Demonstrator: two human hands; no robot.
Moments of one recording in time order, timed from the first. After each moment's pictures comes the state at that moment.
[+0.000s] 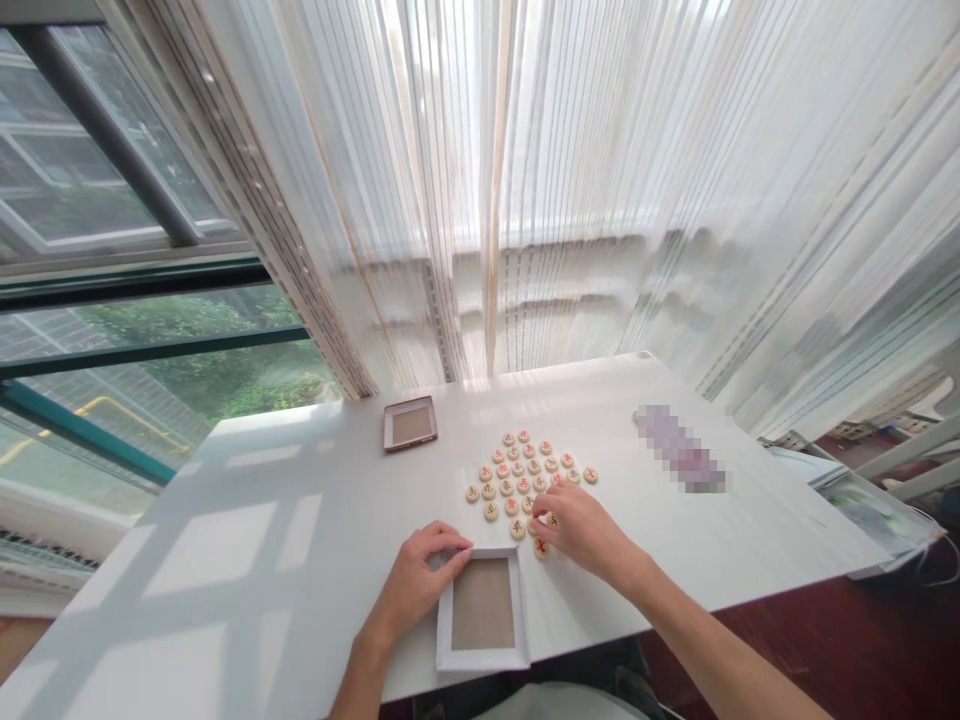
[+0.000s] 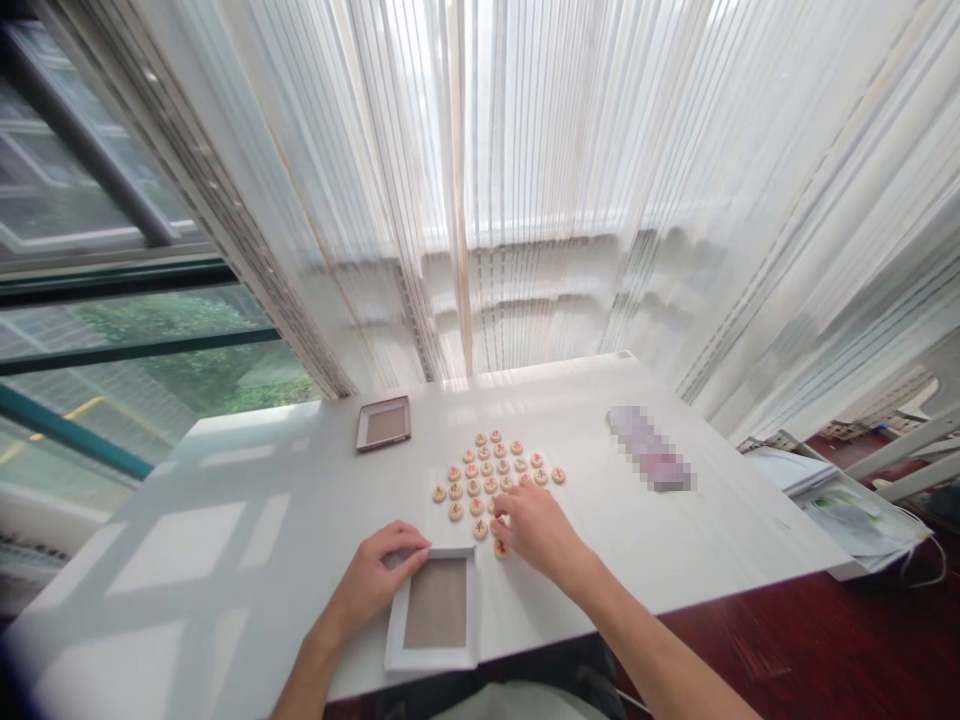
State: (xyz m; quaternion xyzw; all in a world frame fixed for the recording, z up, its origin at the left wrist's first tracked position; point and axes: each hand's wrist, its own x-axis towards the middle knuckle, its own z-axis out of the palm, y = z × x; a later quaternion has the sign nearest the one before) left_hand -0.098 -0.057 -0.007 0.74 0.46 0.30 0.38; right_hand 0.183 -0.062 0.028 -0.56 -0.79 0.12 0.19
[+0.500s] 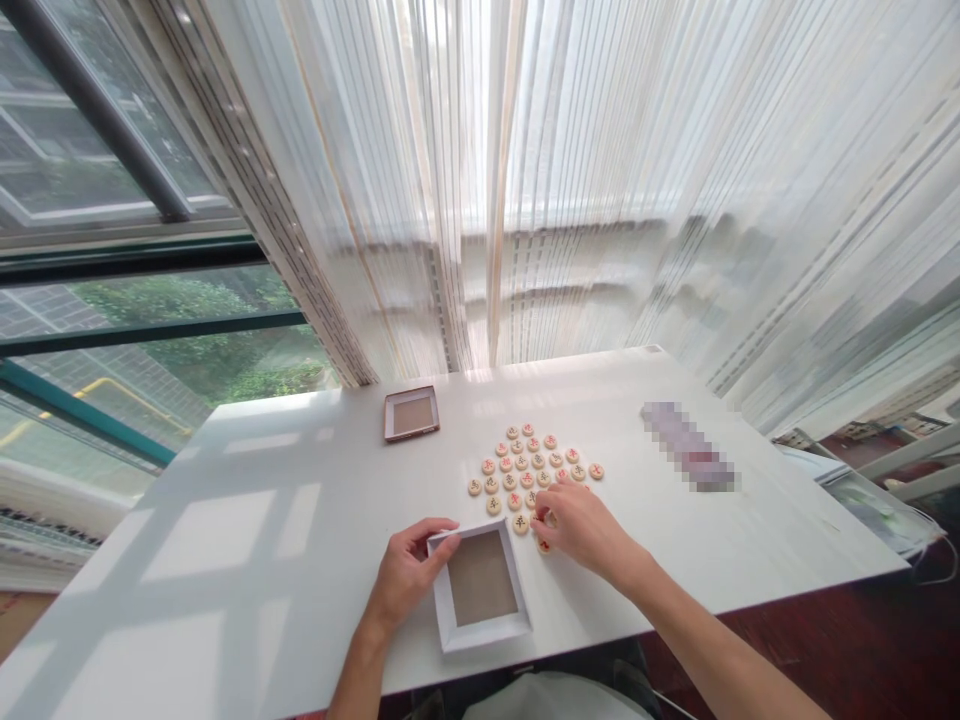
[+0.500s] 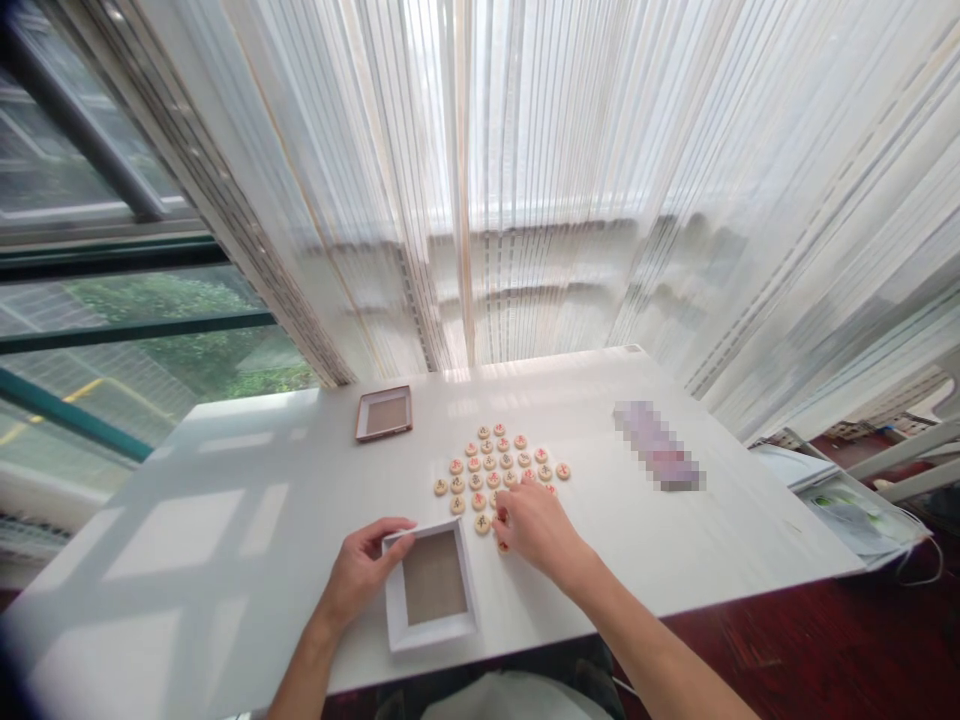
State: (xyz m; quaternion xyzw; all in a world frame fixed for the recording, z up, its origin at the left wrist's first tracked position) left_hand -0.112 -0.054 -0.035 0.64 0.53 0.36 0.42; right_hand 0.180 -0.056 0.016 -0.58 -0.79 0.13 0.16
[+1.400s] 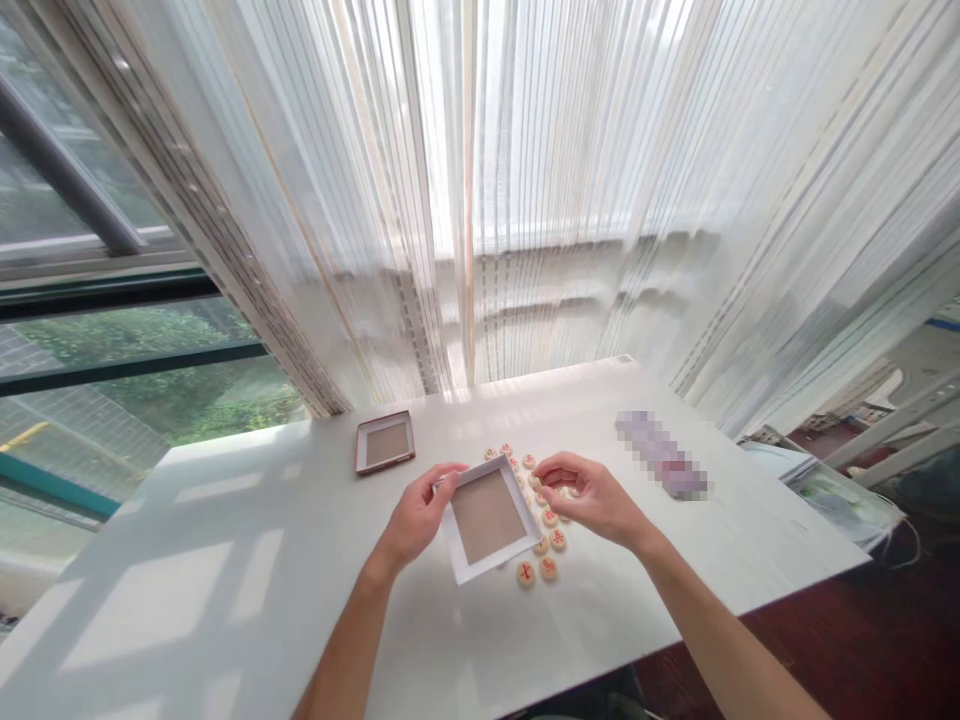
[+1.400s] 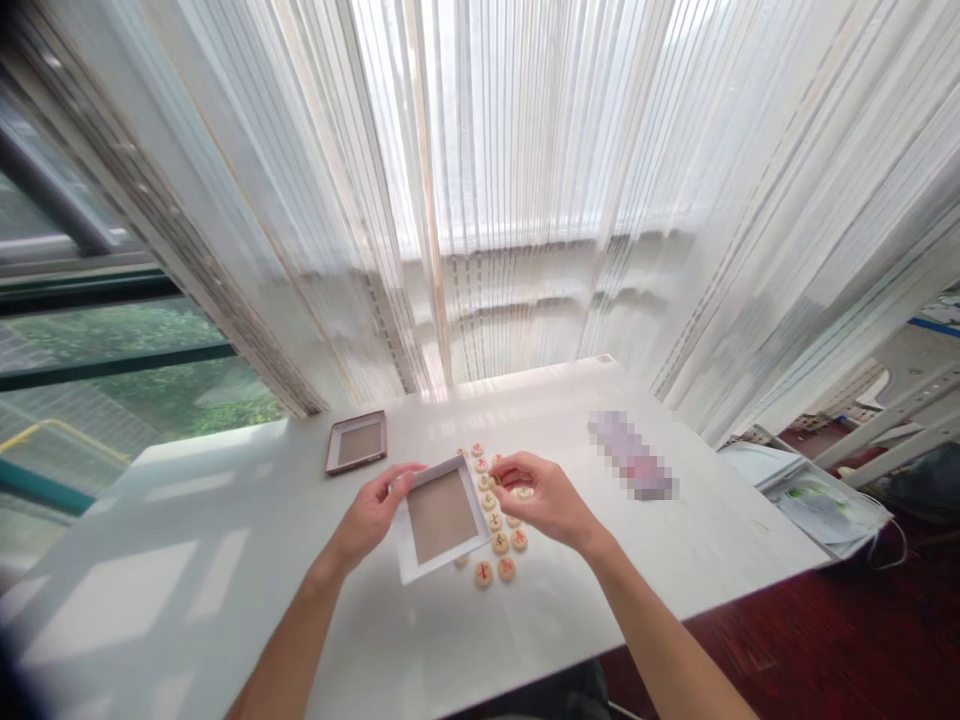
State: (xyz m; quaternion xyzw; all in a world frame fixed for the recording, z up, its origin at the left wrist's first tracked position) left_hand -0.046 0.020 0.049 0.69 0.46 0.35 0.44; right_hand 0.230 -0.036 0.063 -0.48 -0.62 0.42 0.46
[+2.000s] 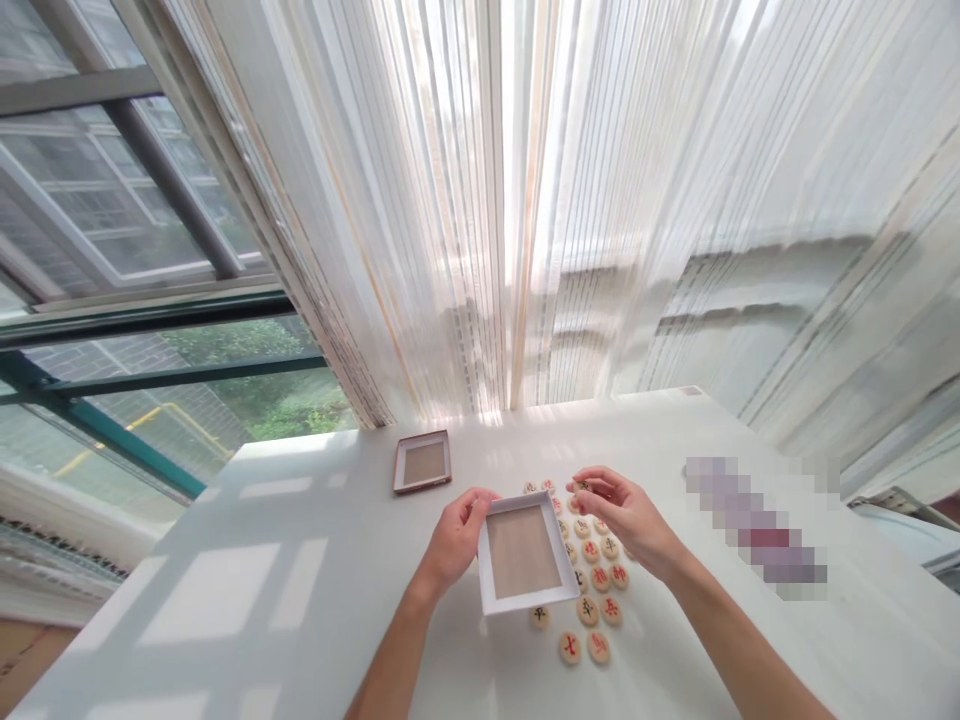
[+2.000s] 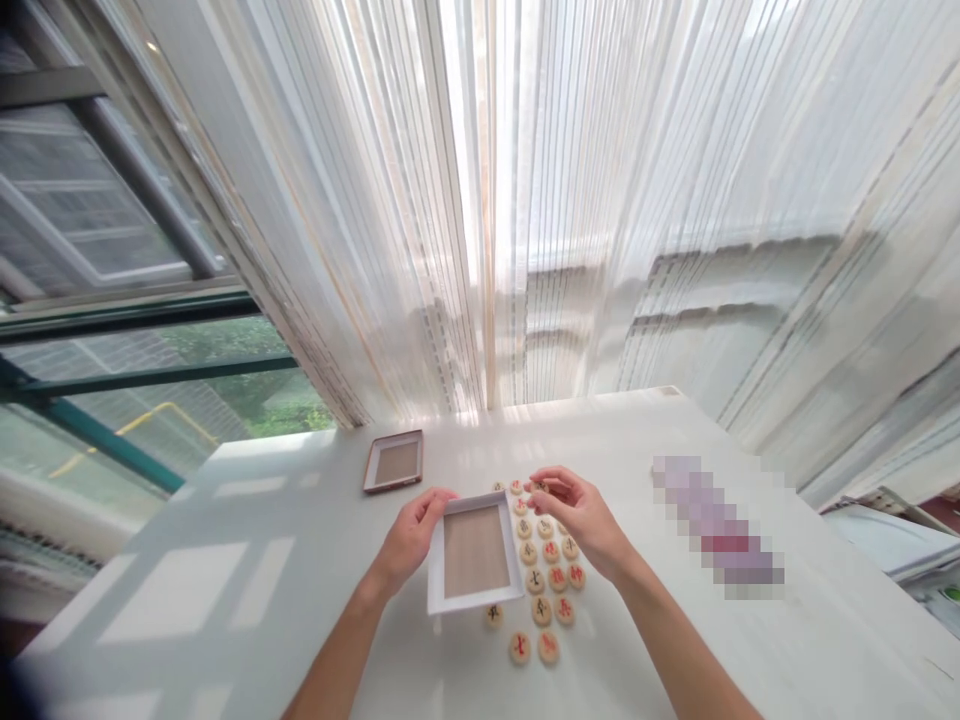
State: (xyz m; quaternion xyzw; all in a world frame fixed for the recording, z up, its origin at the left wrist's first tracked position) left_hand -0.038 0.041 0.028 0.62 0.47 0.39 0.49; right_hand 0.232 0.023 0.027 -0.46 -0.48 0.54 0.52
